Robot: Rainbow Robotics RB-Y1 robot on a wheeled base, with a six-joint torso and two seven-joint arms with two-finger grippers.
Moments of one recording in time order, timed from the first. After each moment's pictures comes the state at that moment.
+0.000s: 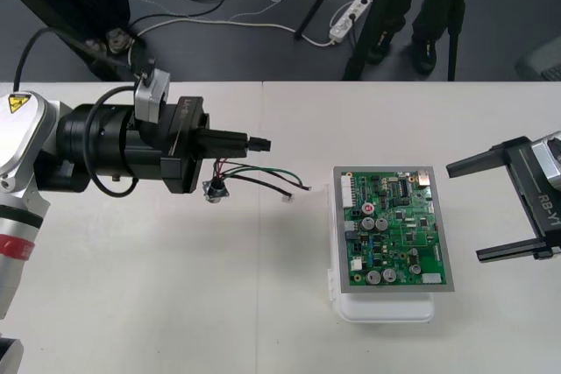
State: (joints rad) right arm -0.10 -1.26 0.10 -1.92 0.92 -1.26 -0.06; left arm -0.44 0.45 -0.04 -1.43 -1.08 -1.51 0.11
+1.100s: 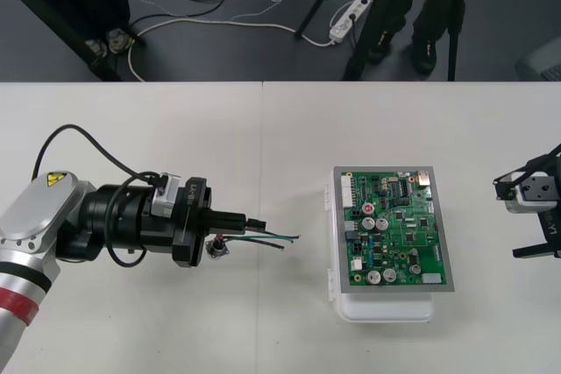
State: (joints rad) right arm -0.05 -1.28 0.06 -2.02 1.64 -1.26 -0.39; left arm -0.28 0.45 -0.17 -1.28 -1.08 -1.53 -0.26
